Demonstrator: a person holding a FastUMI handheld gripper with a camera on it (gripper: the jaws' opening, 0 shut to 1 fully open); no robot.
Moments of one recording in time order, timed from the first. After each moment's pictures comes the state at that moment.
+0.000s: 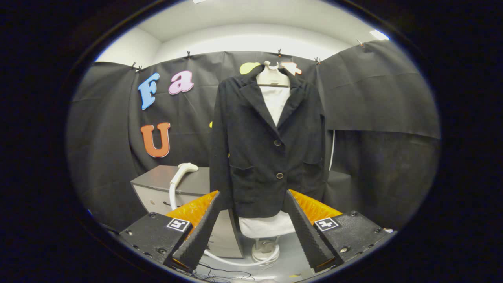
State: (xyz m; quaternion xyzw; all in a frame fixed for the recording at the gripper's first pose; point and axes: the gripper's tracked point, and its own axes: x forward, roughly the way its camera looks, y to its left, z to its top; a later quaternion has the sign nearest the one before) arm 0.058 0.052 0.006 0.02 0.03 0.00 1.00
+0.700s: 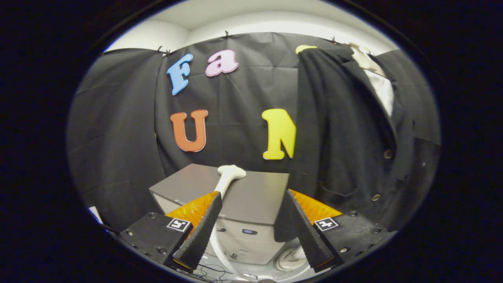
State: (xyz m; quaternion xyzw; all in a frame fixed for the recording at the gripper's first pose) arm 0.240 0.261 0.006 -0.02 0.08 0.14 0.99
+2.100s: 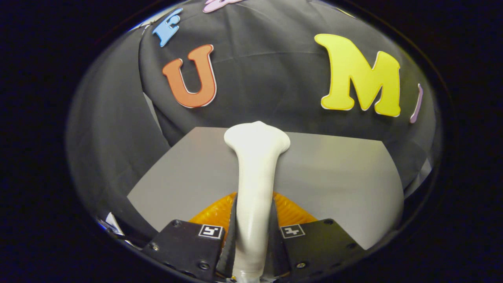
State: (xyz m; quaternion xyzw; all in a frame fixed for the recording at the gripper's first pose) arm 0.421 0.406 -0.094 -0.01 0.27 0.20 0.94
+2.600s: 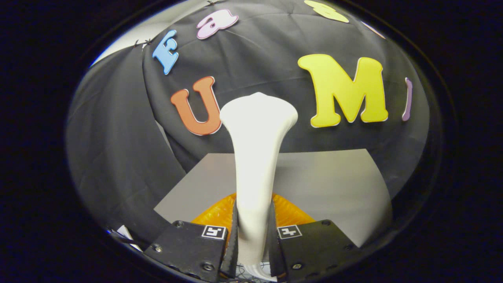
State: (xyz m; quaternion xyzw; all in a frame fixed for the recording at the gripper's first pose) arm 0.371 0.374 -0.033 0.07 0.21 0.22 0.95
